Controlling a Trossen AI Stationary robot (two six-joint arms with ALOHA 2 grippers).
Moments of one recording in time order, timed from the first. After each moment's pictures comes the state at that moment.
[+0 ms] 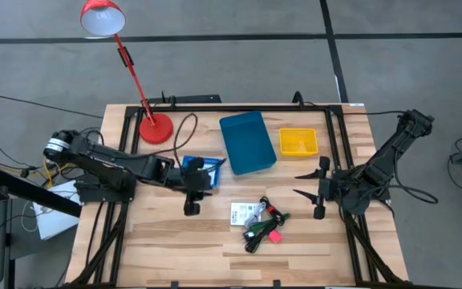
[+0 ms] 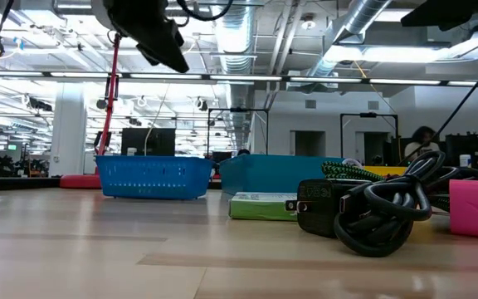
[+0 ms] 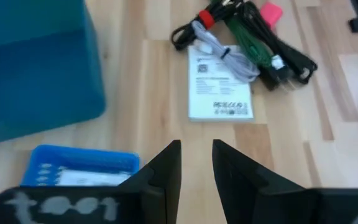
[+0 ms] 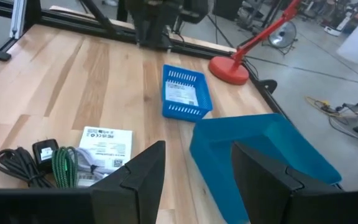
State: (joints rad) left arm -0.21 1.38 1.01 -0.45 -0.12 -0.16; right arm 0.80 0.82 0.63 -0.44 0.94 0.20
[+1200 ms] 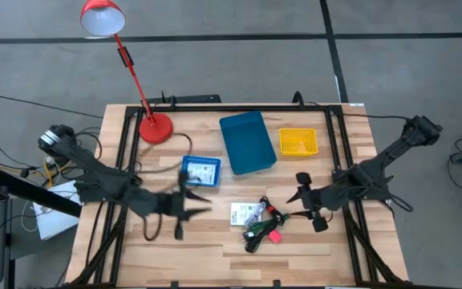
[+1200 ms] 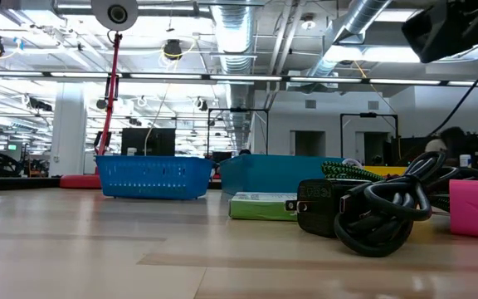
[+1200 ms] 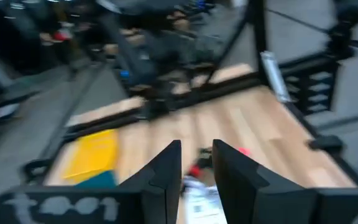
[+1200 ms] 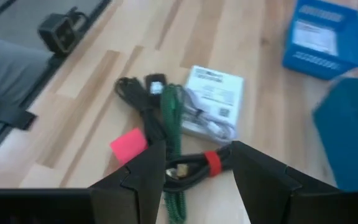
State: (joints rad) left arm -0.56 1.23 0.98 0.00 -0.58 0.15; right arm 0.61 0.96 0.63 -0.39 0.27 0.13
